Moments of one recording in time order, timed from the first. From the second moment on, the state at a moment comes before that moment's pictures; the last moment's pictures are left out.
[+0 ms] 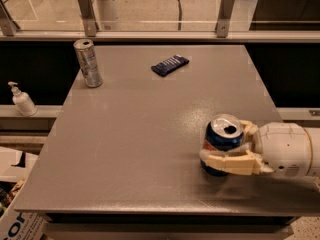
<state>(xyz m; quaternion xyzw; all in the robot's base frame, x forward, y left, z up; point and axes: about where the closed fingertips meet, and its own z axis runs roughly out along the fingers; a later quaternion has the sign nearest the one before) 0.374 -0.102 0.879 -0.46 0.61 0.41 0.49</state>
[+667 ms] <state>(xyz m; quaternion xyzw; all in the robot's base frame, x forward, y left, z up) 0.451 -0.081 0.947 -0.42 0.64 0.41 0.50</state>
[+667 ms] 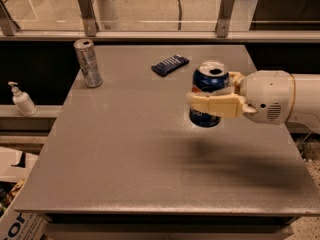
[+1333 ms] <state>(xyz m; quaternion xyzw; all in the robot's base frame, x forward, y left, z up) 0.465 -0.057 0.955 -0.43 0.62 0.41 0.51</state>
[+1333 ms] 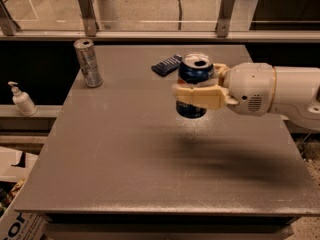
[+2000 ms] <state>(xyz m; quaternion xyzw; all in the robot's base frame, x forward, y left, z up) 0.514 0.007 0.964 -0.44 0.61 0.37 0.54</state>
